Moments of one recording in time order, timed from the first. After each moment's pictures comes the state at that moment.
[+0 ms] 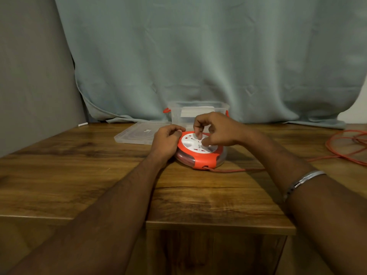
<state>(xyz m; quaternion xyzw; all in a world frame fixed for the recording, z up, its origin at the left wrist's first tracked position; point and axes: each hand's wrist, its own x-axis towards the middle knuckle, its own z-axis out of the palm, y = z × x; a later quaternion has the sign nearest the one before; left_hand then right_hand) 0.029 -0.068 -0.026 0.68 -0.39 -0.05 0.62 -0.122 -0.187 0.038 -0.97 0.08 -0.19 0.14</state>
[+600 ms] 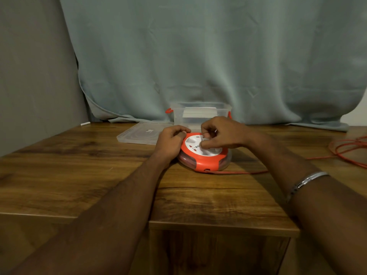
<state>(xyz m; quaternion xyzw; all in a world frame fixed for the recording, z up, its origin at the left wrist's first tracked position) 0.027 -0.068 -0.025 0.67 -0.41 -0.07 0.62 -0.124 -0.193 0.034 -0.97 0.08 -0.17 0.12</state>
